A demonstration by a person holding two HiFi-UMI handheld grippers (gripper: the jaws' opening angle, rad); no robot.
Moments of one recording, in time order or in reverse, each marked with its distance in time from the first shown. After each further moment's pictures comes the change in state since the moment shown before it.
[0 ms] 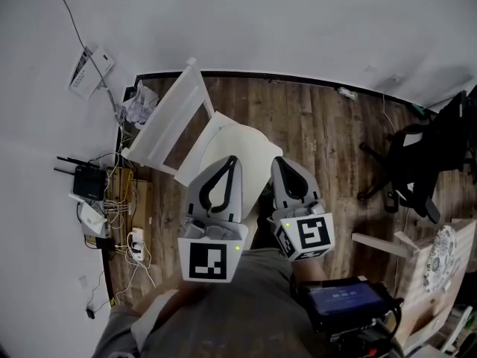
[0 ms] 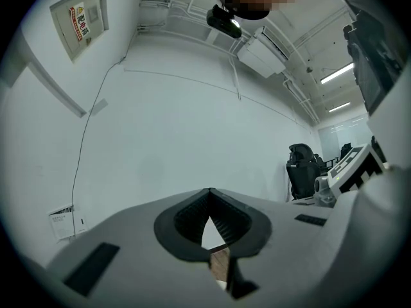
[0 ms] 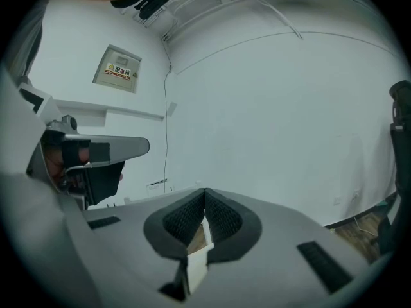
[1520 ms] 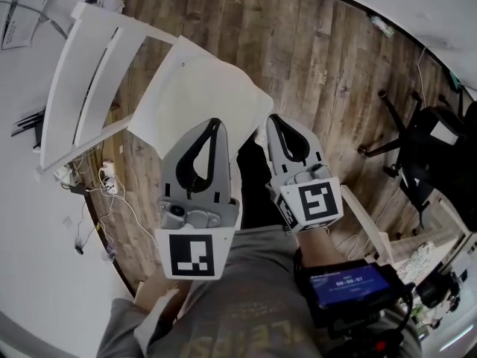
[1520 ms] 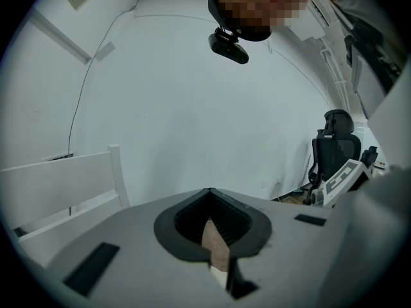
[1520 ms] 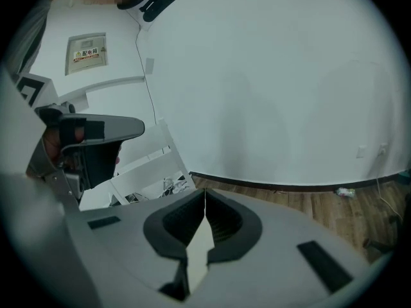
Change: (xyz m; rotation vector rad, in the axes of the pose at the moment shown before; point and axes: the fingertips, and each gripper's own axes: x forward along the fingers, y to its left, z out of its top) left arm 0.178 -0.004 -0.175 -0.162 0.319 0.132; right arm 0.129 -0.142 -0.179 0.125 0.400 0.176
